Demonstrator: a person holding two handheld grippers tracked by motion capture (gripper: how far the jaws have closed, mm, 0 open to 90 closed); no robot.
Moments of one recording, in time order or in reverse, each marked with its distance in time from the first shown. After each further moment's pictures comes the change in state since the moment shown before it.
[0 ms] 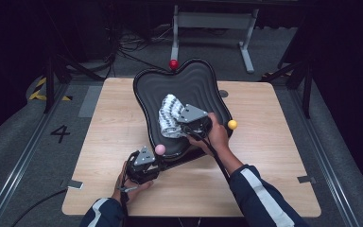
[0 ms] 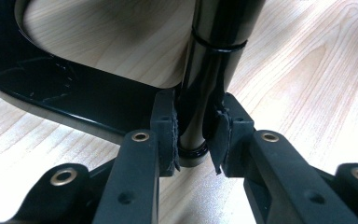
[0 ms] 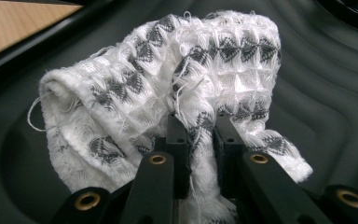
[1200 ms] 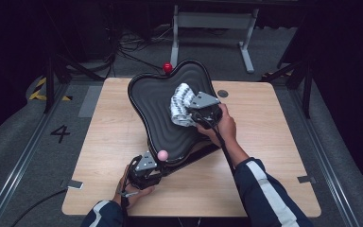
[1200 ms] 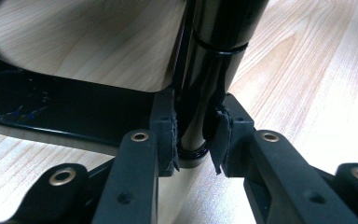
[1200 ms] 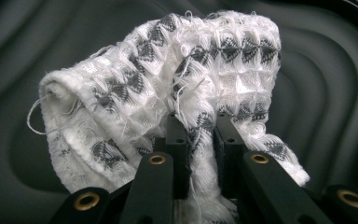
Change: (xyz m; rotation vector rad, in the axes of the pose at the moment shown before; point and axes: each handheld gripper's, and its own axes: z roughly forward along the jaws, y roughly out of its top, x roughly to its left) left arm -0.012 -0.003 -0.002 0.011 -0.048 0.039; right arm -0.032 0.000 0.001 0.016 -0.051 0.078
